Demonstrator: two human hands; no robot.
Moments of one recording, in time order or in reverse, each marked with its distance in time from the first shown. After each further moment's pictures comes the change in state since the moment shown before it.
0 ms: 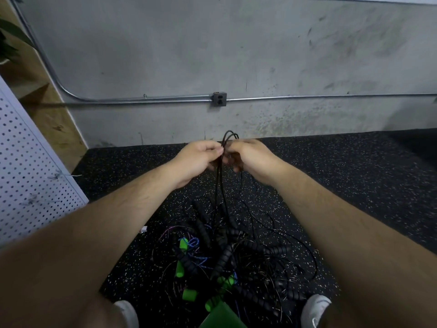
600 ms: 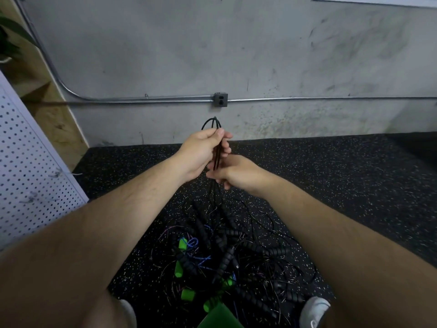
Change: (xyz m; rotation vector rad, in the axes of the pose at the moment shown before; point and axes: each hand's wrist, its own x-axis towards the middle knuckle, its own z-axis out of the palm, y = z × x) left_hand 0.016 0.010 0.010 -0.406 0.086 -0.002; right_hand -0.010 0.013 0.023 -0.346 -0.156 0.027
